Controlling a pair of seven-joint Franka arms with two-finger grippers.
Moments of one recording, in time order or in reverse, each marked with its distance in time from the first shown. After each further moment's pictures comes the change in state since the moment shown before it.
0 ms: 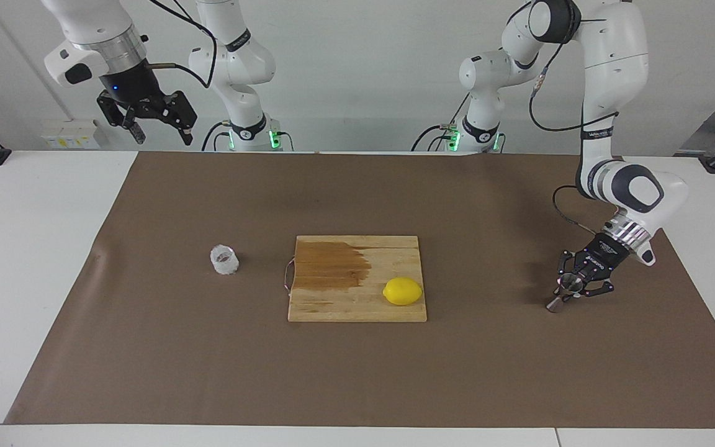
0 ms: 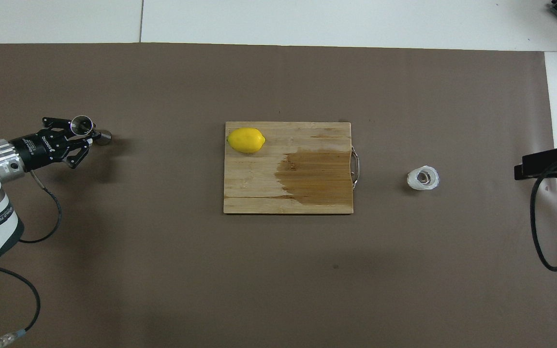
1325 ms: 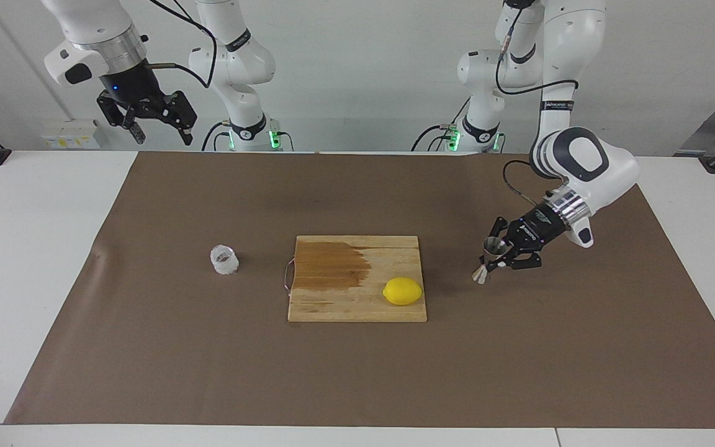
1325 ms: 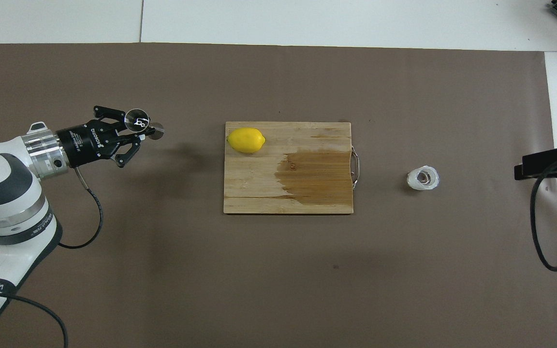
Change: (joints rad) left arm -0.341 -0.239 -0.019 -0.098 -0.105 0.015 -0.106; right arm 0.000 0.000 0.000 0.000 0.000 0.000 0.000
